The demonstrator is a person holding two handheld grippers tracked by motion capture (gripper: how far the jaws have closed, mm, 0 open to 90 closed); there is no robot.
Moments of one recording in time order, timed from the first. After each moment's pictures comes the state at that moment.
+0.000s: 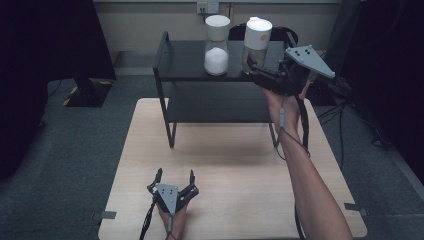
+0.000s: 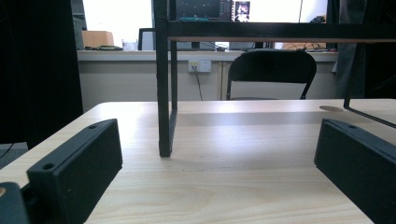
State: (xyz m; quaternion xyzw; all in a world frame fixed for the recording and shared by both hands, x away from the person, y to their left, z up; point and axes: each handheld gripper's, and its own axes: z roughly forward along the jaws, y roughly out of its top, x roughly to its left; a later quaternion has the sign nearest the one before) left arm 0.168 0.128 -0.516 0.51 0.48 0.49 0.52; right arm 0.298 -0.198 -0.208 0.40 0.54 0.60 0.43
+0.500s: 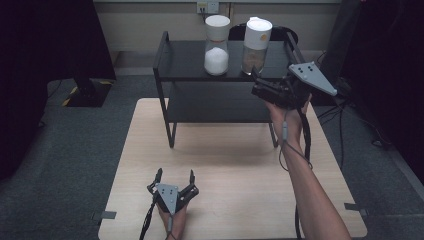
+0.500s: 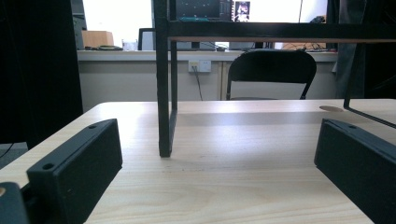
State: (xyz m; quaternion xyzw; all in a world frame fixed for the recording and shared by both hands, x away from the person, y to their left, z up) left arm 0.168 0.128 -0.516 0.51 0.48 0.49 0.52; right arm 0.287 -0.211 -0.238 0.40 0.54 0.60 0.43
